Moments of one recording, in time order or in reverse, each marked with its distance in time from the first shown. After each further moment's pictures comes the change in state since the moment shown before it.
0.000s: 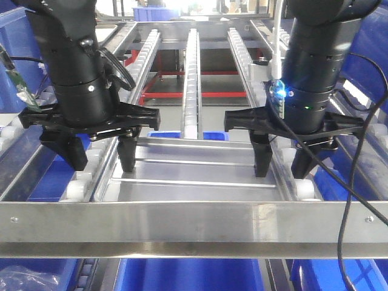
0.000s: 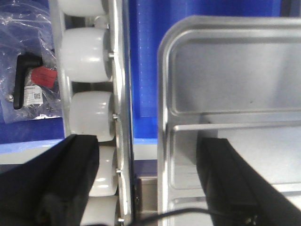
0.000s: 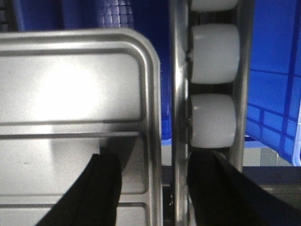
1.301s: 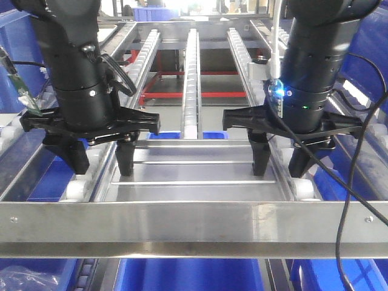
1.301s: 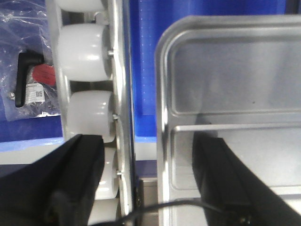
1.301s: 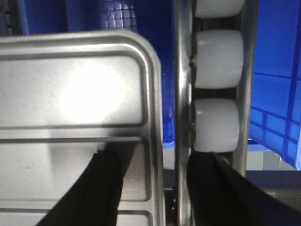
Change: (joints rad) left arm 0.000 0.018 -0.004 0.004 0.006 0.000; right arm 0.000 0.005 0.000 0.002 -0.014 0.000
